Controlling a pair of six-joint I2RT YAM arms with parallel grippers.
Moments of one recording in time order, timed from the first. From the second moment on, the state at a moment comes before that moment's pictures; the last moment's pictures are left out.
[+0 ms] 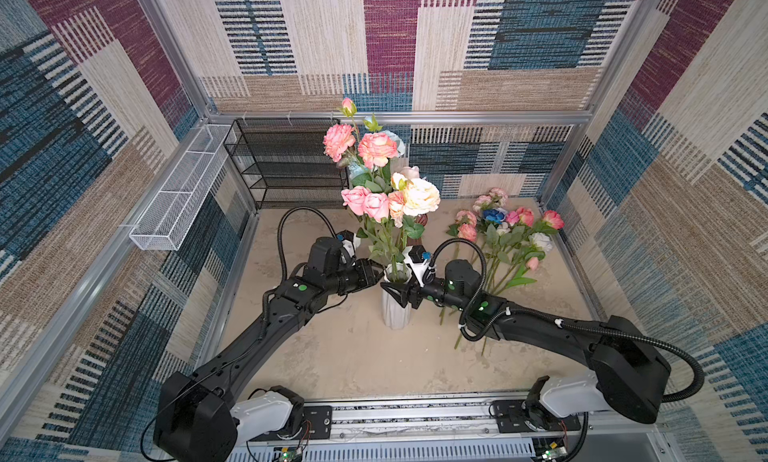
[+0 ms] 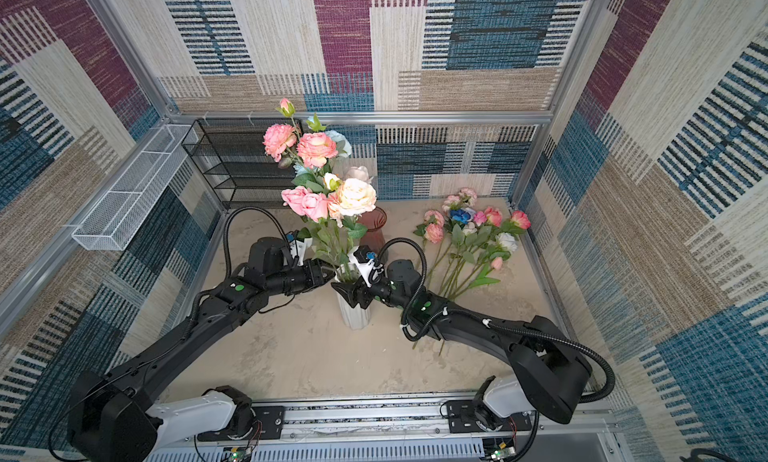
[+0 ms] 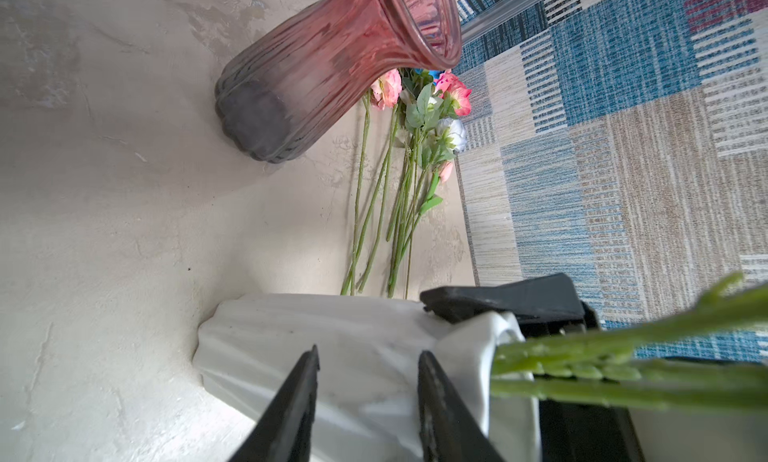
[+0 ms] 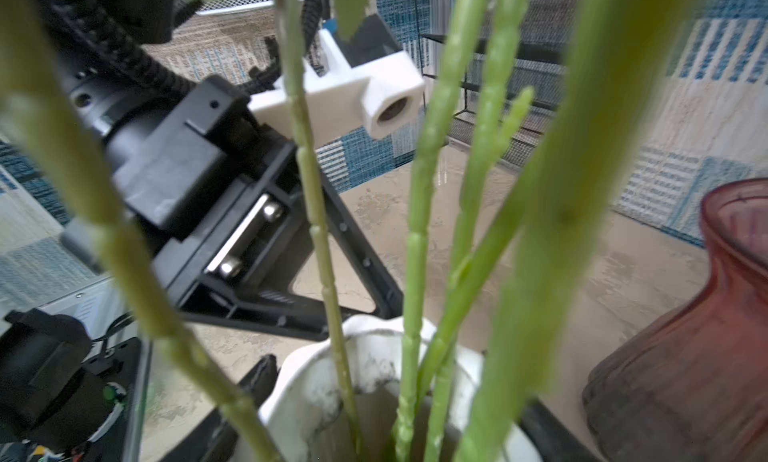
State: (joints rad) left arm -0.46 1.20 0.93 -0.29 0.44 -0.76; right arm 0.81 1.41 0.77 0.48 -0.25 0.10
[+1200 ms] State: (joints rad) left arm -0.31 1.19 0.91 -0.31 0.49 -0.79; right arm 0.89 1.46 0.78 0.57 -0.05 0.06
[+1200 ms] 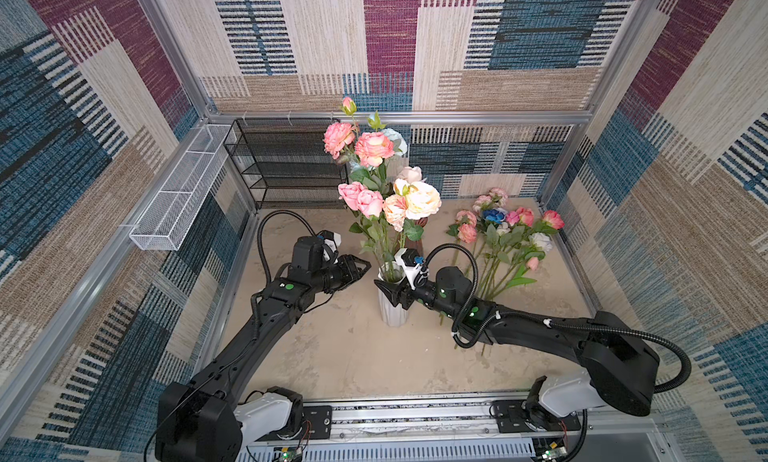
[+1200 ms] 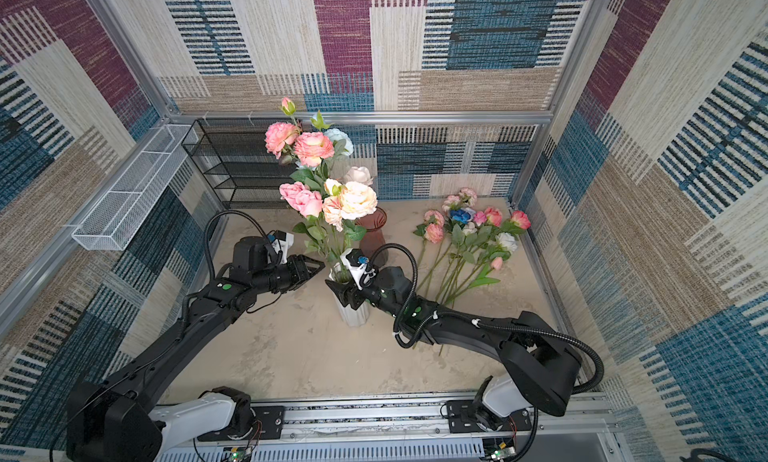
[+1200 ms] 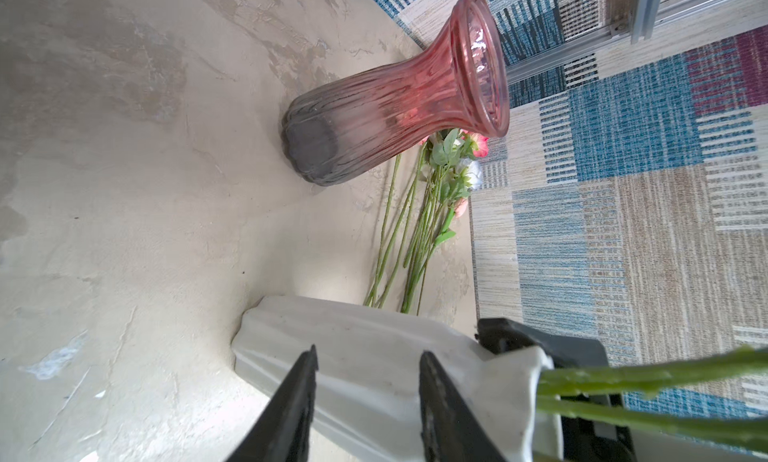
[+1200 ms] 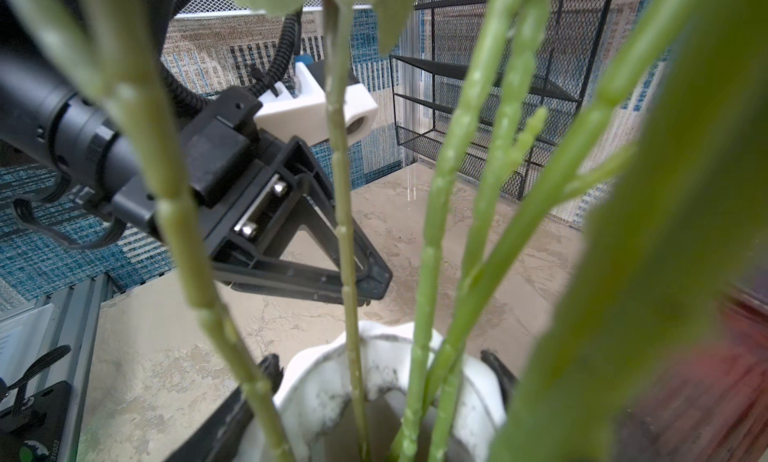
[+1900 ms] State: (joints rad) left arm -0.06 1.13 0.97 -0.36 0.44 -0.81; right arm 0.89 1.73 1.09 0.64 -0.03 0.03
